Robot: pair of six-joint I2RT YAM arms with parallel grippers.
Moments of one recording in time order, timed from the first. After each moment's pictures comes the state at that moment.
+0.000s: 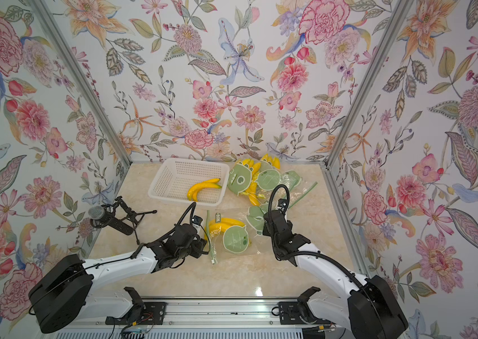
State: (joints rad) left arm -0.79 1.34 0.53 -0.04 -0.19 -0.30; right arm 0.58 1.14 0.59 -0.17 0.46 0.53
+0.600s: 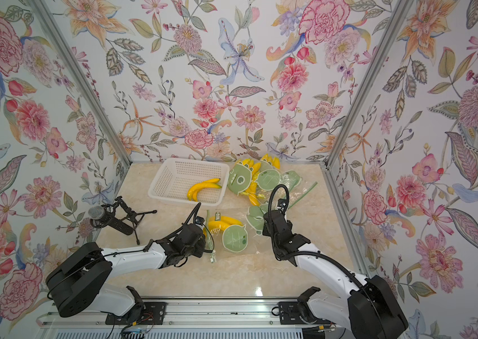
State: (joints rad) left arm -0.79 1.45 0.57 -0.05 -0.26 -0.34; right arm 0.58 1.14 0.59 -0.17 0.46 0.52
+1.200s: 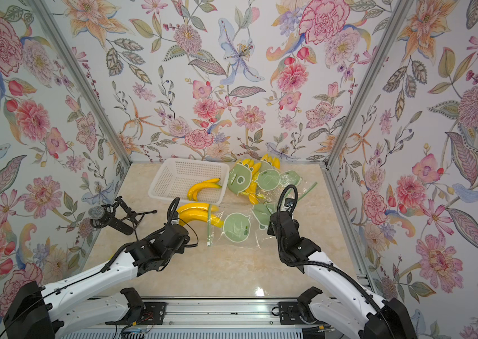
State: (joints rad) left arm -0.81 1.05 0.68 -0.58 -0.64 -0.51; right arm 0.58 0.96 0.59 -0.25 0.52 0.49
